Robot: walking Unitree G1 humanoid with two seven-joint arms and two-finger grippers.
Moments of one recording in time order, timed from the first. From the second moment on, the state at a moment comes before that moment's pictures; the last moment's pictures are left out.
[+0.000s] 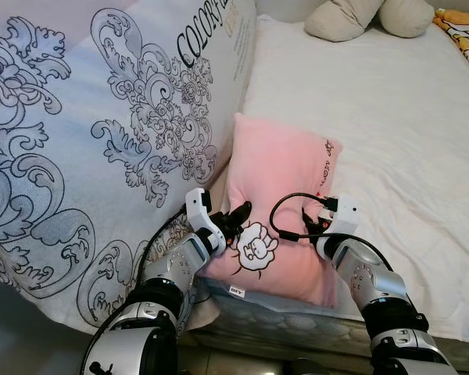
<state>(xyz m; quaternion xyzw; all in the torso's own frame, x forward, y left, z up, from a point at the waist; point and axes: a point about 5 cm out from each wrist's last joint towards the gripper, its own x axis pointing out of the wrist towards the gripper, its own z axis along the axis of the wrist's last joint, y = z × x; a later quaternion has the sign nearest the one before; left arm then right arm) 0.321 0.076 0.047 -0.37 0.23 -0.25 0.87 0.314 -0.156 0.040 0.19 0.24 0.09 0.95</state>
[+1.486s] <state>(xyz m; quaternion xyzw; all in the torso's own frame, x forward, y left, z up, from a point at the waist) 0.309 0.101 0.183 -0.21 0.10 -0.31 0.92 0.344 -0.118 0.051 0.16 0.24 0.15 0.95</state>
